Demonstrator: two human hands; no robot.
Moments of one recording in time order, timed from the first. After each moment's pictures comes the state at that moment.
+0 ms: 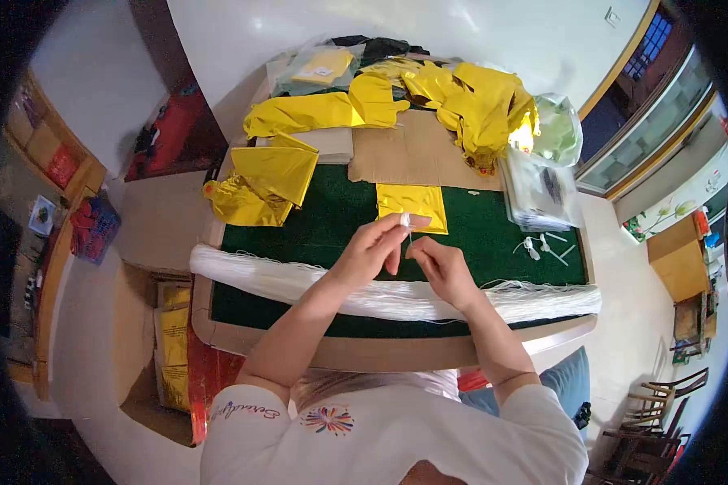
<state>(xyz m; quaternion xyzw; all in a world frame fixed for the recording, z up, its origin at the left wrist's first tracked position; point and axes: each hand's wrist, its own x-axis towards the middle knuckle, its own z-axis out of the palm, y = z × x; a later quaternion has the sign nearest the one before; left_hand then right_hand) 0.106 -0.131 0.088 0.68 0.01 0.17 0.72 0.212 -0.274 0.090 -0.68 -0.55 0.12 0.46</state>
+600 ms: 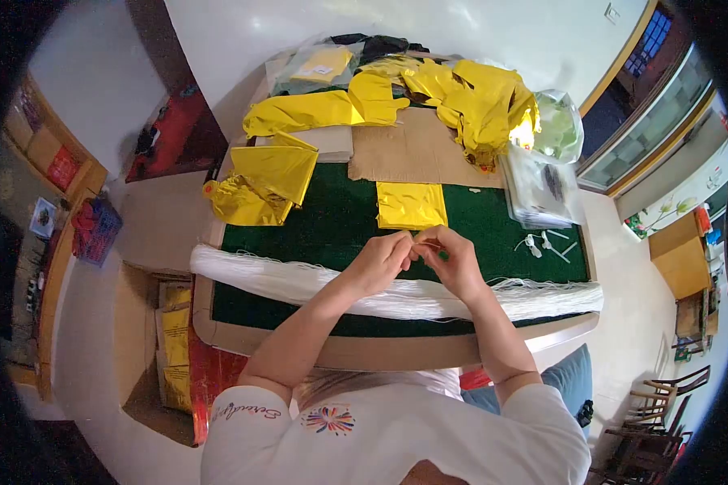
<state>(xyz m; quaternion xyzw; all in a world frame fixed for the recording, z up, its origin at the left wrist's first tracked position) 0.110 -0.141 0.062 0.76 0.09 0.11 0.63 0.225 -0.273 0.077 -0.67 -0.52 0.16 0.51</state>
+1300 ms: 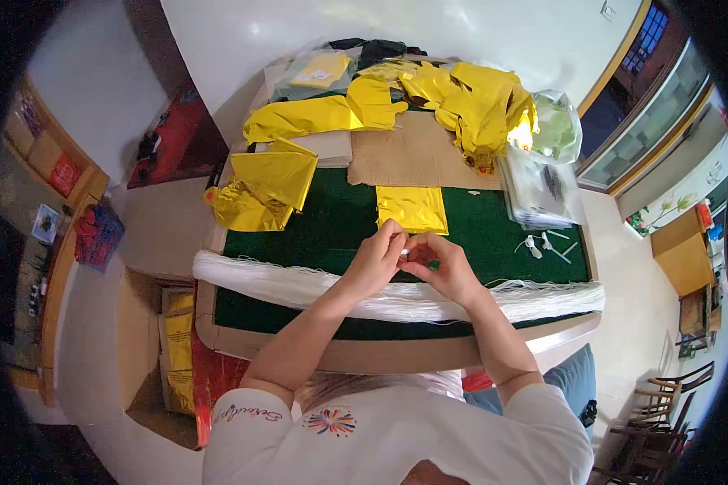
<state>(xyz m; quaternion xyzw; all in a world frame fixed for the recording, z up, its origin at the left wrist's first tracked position) 0.116 -0.142 0.057 0.74 0.13 0.18 0.63 0.221 -0.271 0.074 -0.65 -0.53 0.22 0.50</state>
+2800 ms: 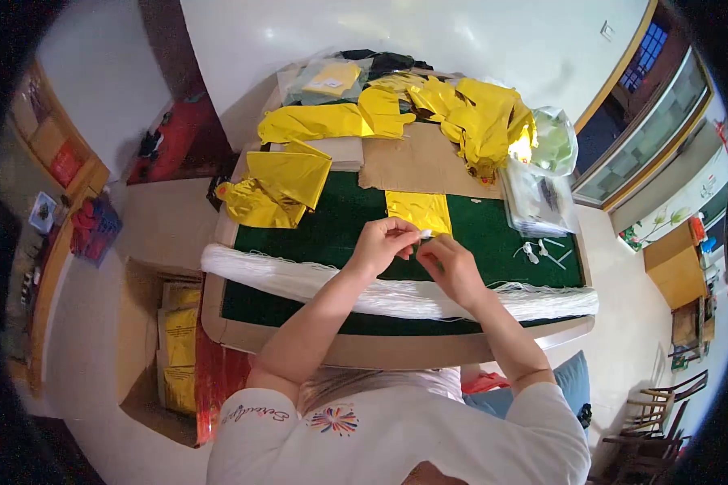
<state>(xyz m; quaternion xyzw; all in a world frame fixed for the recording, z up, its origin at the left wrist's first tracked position) 0.118 -0.125 0.059 0.59 0.14 0.16 0.78 0.211 -0.272 0.085 -0.71 -0.59 0.00 0.39</state>
